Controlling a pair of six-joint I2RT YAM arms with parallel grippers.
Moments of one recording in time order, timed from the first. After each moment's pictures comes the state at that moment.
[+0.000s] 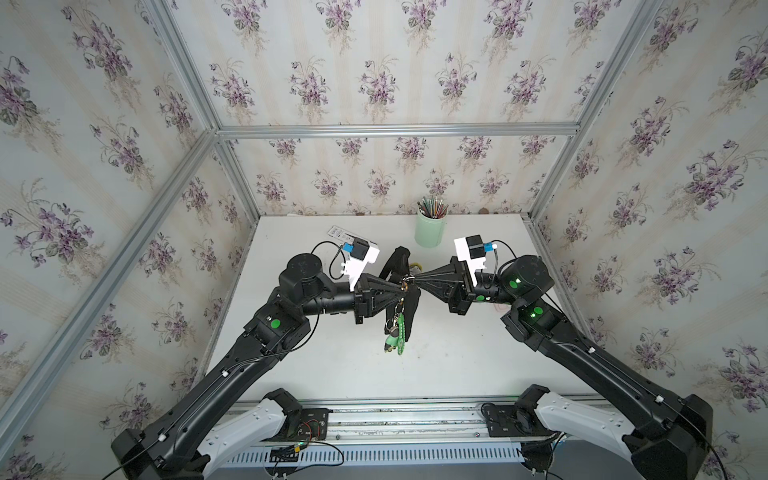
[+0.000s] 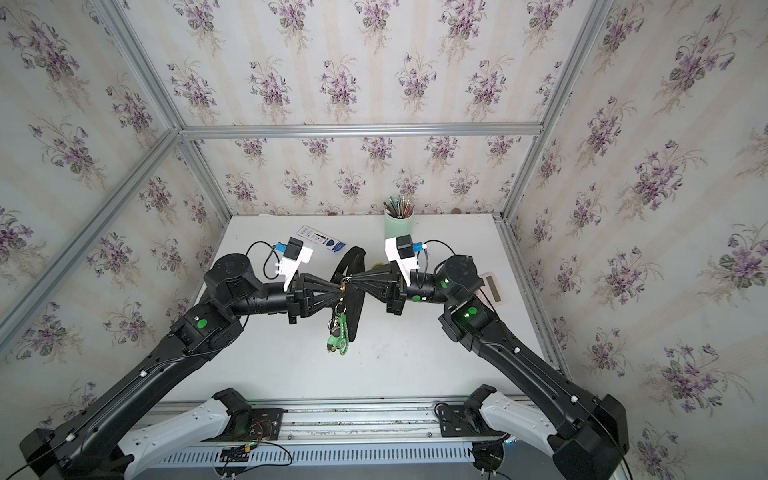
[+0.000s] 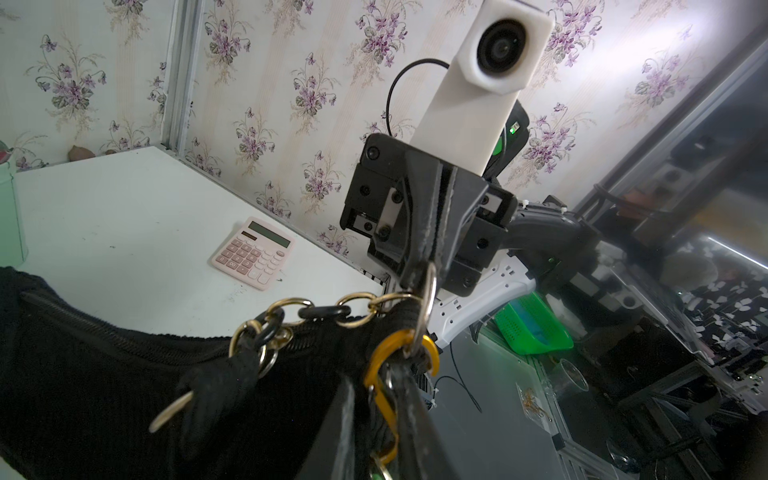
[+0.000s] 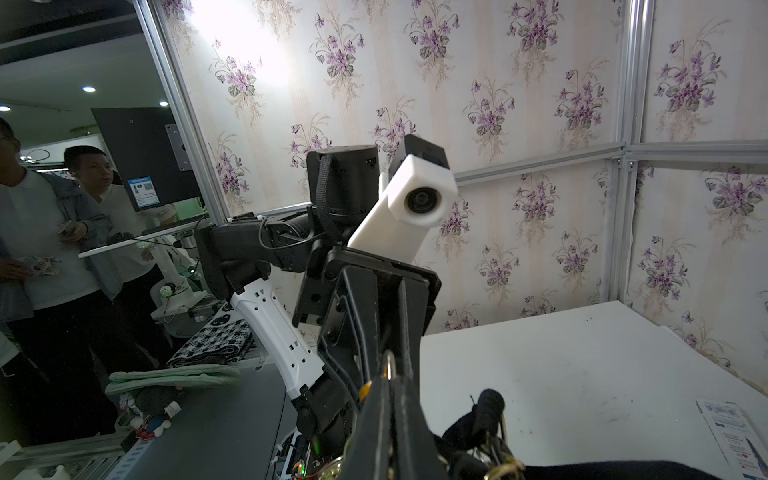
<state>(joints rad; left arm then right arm) -0.65 0.95 1.01 -0.19 0.81 -0.44 0.66 1.04 0.88 0.40 -0.88 0.34</state>
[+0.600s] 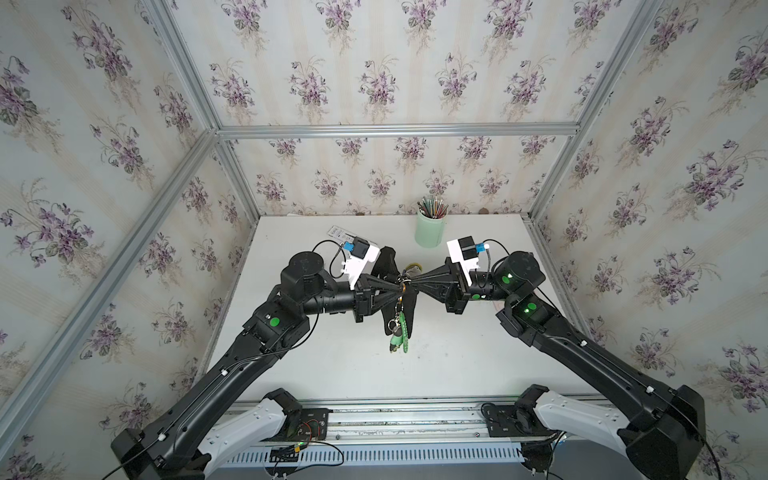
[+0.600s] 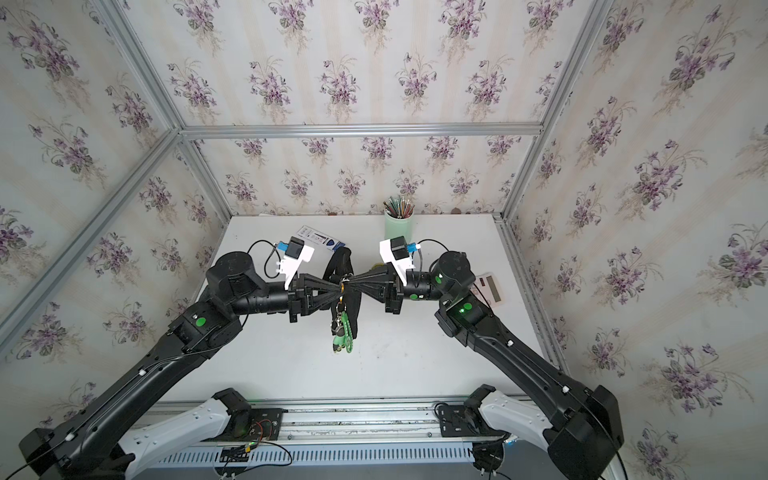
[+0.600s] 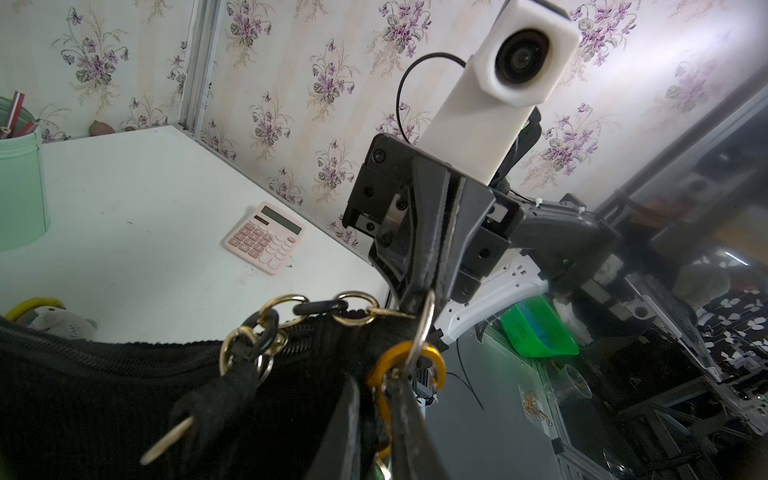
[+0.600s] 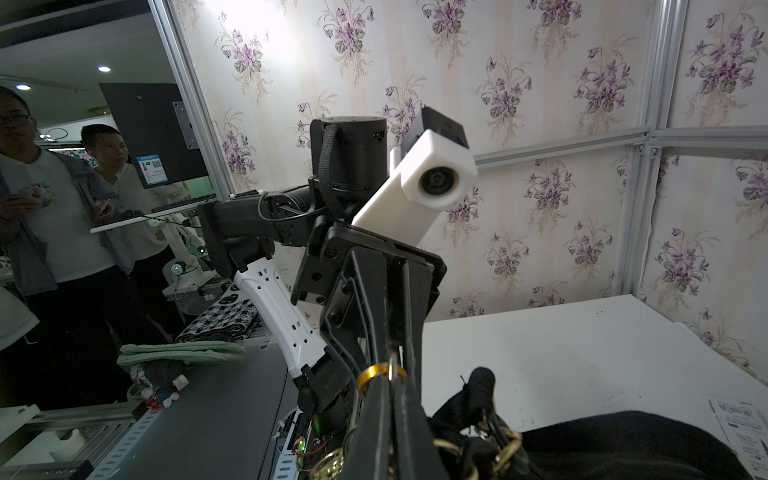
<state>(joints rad) -0.65 0.96 1.03 -0.26 0.79 -0.44 0.66 1.09 0.89 0.40 -0.96 0.30</state>
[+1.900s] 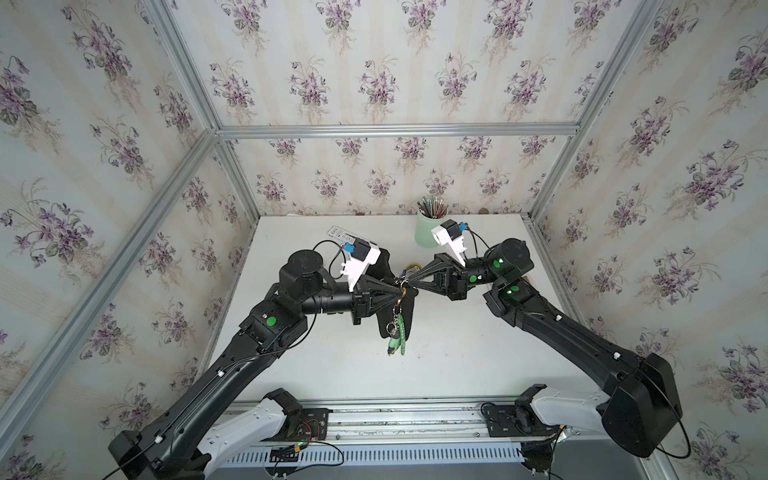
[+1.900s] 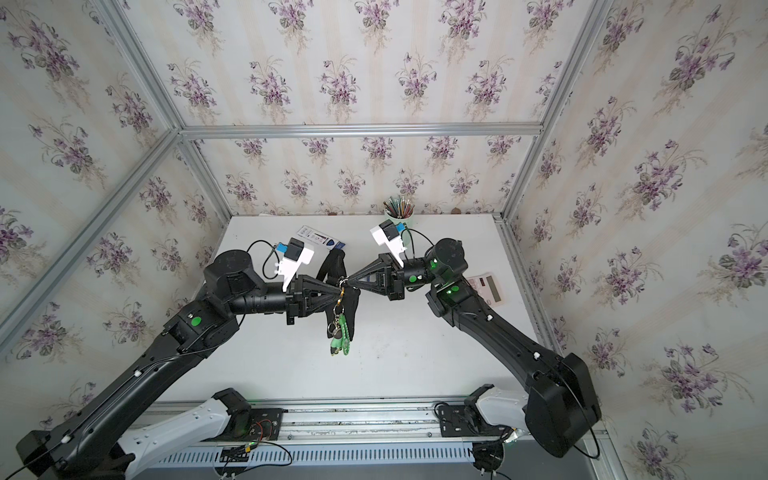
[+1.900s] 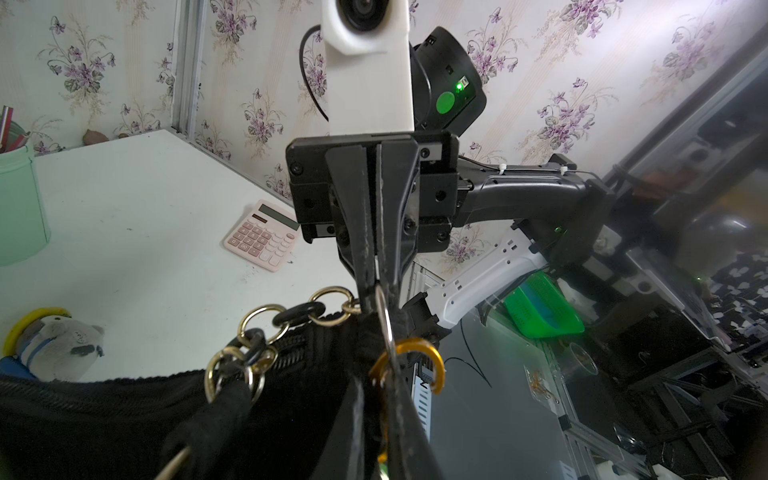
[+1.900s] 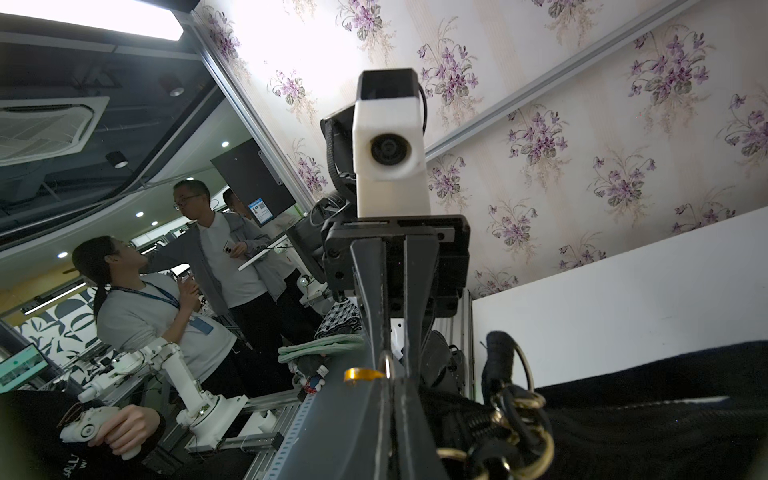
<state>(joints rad) -0.64 0.96 1.06 -0.31 0.82 -0.36 0.58 1.28 0.94 0.67 -1.24 0.84</state>
